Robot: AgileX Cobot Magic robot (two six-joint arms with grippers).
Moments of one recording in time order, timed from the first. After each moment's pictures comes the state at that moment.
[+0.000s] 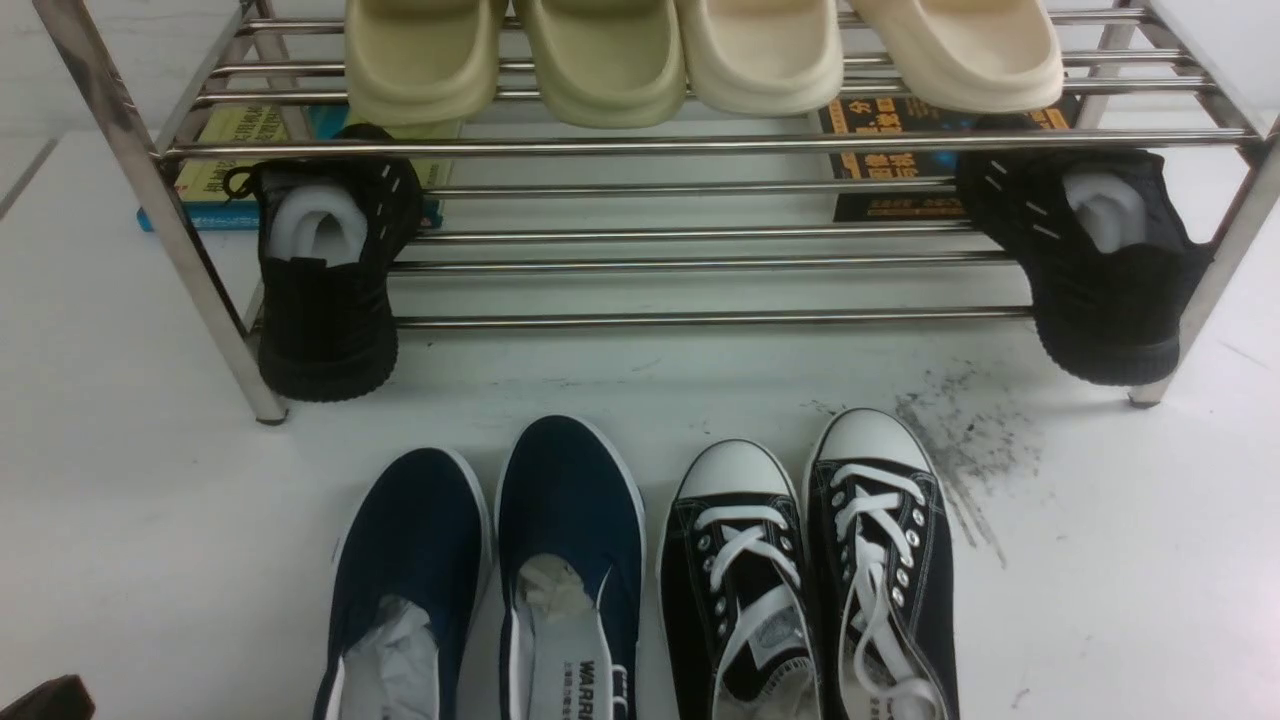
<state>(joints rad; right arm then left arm) 0.01 -0.01 0.01 0.03 0.40 0.09 -0.06 0.09 -0.08 0.09 0.42 -0.31</state>
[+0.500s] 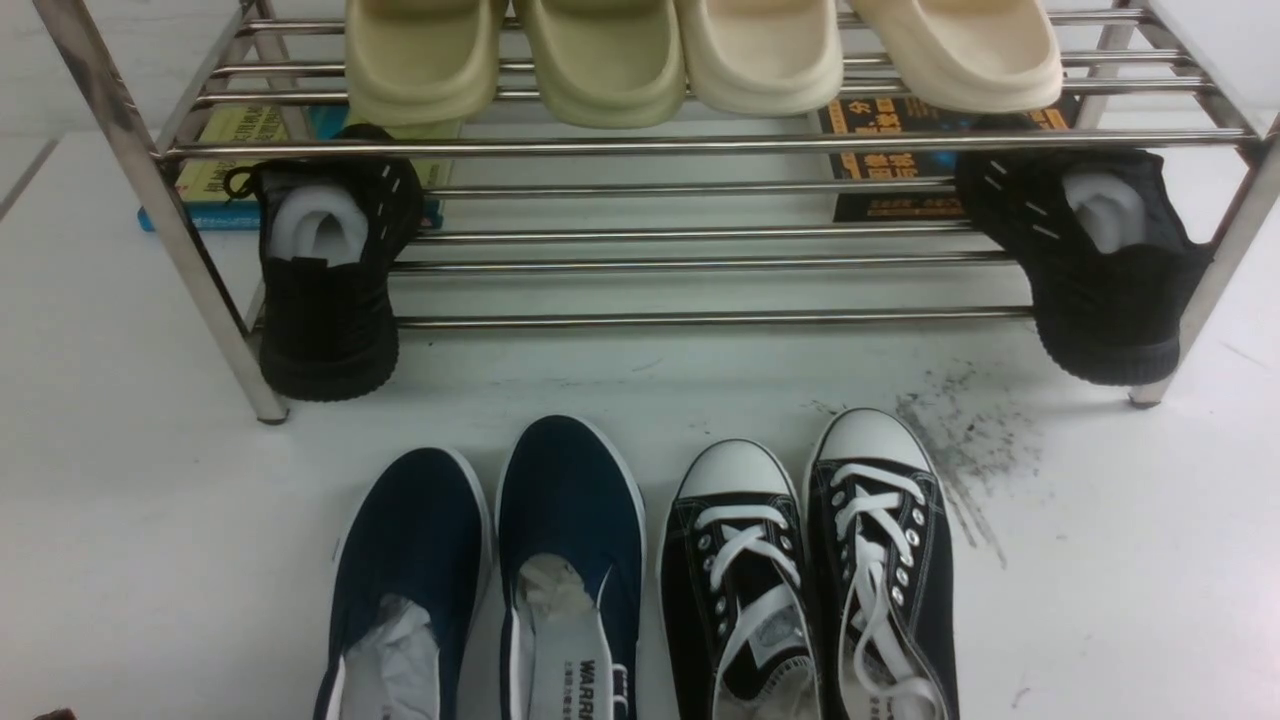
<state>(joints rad) 0.01 -0.01 0.01 0.03 0.40 0.09 -0.04 -0.01 0.01 0.11 0.41 -0.33</state>
